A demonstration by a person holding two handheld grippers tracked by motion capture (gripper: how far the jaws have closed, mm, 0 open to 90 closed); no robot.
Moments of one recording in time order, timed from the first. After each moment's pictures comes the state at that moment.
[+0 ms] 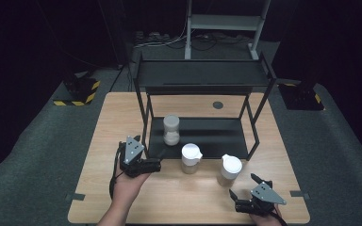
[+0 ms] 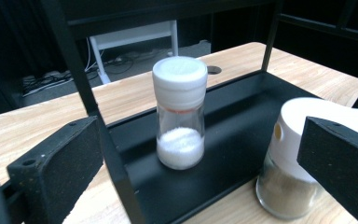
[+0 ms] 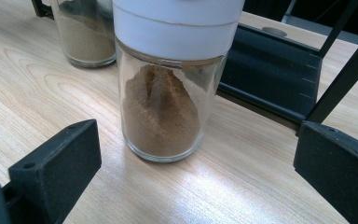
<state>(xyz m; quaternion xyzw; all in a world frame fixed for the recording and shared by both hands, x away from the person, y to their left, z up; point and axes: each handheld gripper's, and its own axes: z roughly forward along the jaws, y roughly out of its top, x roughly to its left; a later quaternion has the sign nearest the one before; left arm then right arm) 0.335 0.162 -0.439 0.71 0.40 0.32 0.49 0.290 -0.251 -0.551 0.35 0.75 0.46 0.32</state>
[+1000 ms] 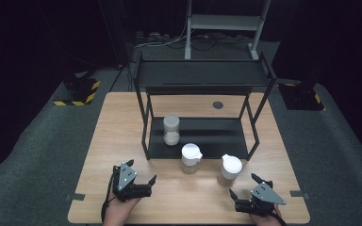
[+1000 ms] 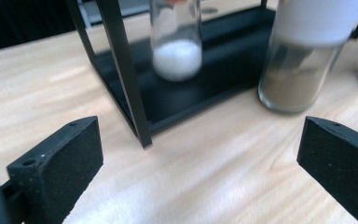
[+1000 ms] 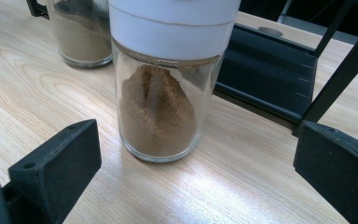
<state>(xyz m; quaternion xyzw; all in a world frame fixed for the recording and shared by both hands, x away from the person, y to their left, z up) 0.300 0.188 -0.523 0.74 0.39 0.30 0.45 0.290 -0.251 -0.551 0.36 0.75 0.46 0.32</state>
